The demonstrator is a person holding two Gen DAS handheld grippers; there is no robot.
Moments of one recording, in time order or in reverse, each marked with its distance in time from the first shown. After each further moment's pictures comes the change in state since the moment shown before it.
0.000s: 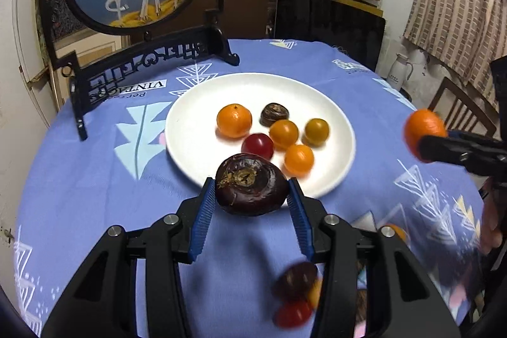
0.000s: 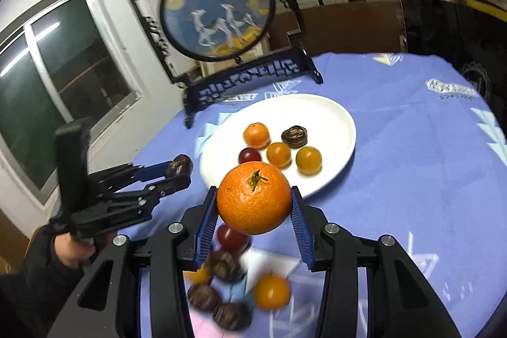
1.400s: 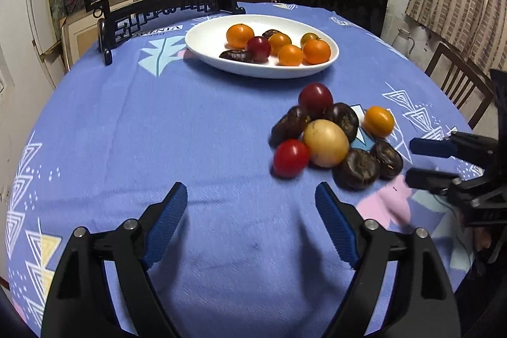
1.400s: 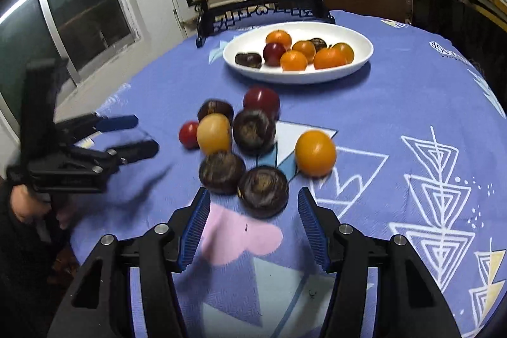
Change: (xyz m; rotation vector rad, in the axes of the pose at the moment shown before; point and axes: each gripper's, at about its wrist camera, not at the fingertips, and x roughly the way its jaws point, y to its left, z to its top) left arm -0.062 -0.007 -0.127 -0.008 0.084 0.029; right arm -0.008 0.059 -0.134 -0.142 0.150 -0.100
